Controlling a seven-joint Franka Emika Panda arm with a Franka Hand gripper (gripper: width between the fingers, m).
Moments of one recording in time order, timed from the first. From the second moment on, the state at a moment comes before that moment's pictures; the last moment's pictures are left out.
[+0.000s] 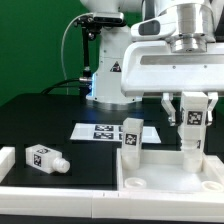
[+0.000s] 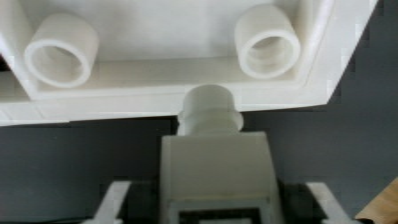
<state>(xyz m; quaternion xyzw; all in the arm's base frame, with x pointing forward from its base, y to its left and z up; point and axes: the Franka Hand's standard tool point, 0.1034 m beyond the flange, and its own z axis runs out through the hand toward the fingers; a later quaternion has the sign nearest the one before) 0.615 0.084 0.111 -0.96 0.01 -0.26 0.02</state>
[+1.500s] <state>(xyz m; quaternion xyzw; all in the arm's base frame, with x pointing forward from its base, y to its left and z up) 0.625 0.109 0.071 -0.96 -0.01 -0.27 0.01</state>
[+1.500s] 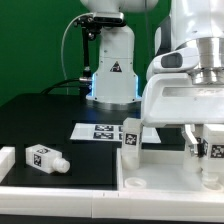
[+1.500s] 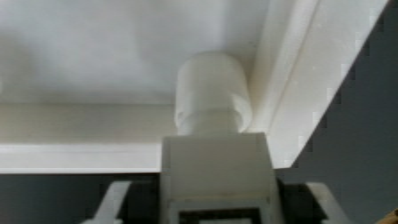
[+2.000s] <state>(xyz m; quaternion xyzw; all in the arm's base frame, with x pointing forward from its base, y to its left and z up) 0.631 0.113 0.069 -0.95 -0.02 -0.30 0.01</state>
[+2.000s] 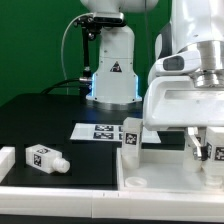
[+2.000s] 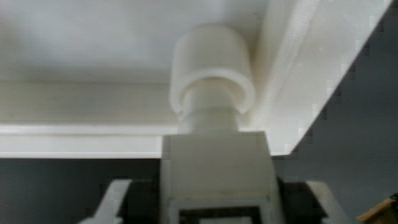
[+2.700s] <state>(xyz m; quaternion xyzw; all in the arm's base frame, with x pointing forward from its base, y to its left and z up) 0.632 0.114 0.070 -0.95 -0.02 -0.31 0.01</state>
